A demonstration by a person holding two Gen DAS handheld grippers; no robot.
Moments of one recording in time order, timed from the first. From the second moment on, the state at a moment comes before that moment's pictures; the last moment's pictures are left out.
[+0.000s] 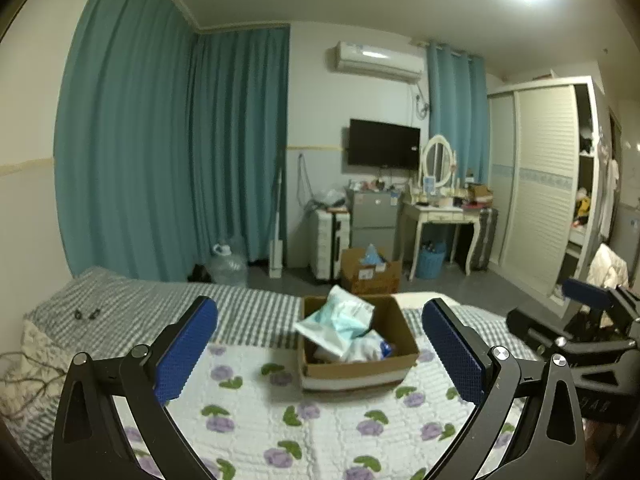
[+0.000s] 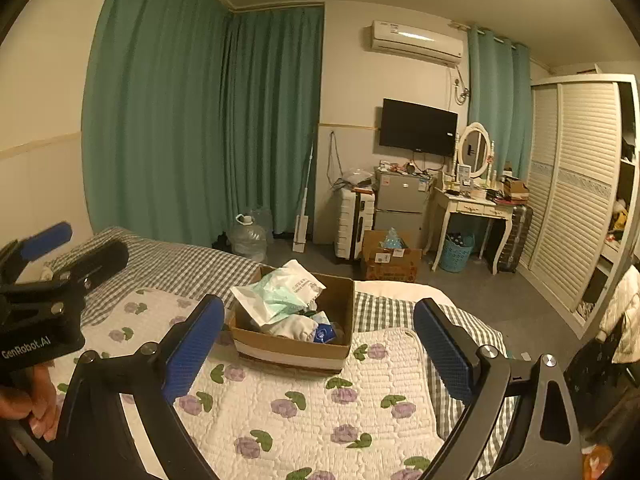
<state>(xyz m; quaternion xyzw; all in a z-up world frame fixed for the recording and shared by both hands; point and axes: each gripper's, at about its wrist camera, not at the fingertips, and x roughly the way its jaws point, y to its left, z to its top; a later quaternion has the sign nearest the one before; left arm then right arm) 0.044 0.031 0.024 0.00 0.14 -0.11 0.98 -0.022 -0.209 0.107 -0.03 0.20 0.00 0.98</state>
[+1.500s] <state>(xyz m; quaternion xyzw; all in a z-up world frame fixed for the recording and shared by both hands) 0.039 0.032 -0.002 -0.01 0.18 -0.09 0.98 -0.024 -0.227 0.079 -0.01 0.22 -0.02 0.98</state>
